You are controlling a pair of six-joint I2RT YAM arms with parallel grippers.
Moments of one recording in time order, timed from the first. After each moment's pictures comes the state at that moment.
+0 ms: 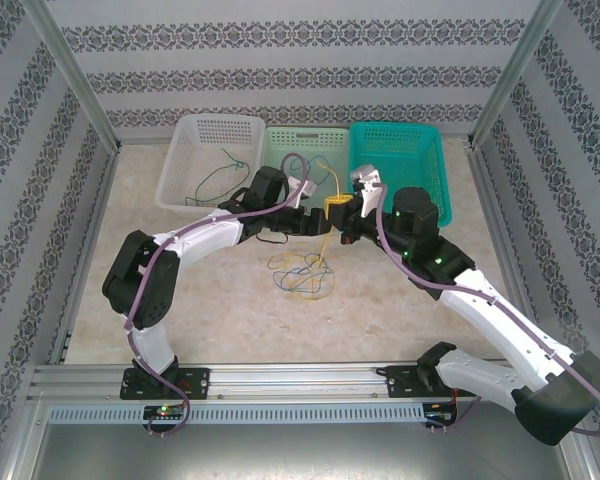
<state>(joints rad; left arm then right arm) -0.55 1.81 1.27 -0.11 0.72 -0.56 0.57 1.02 0.92 -0.09 -0.30 0.23</state>
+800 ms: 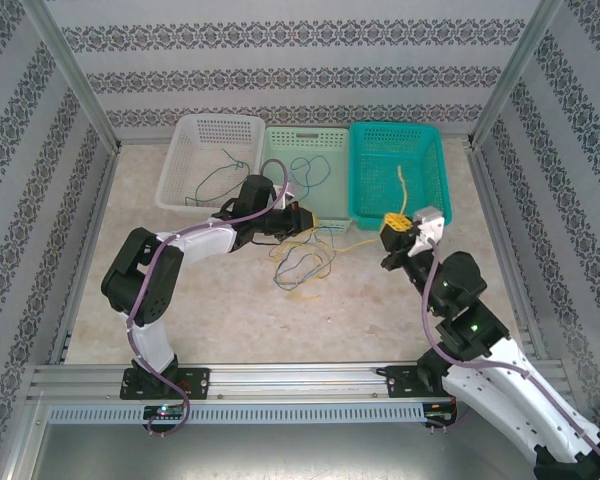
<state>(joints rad) -0.49 1.82 1.11 0.16 0.68 -0.90 0.58 0.48 0.54 -0.01 0.19 0.11</state>
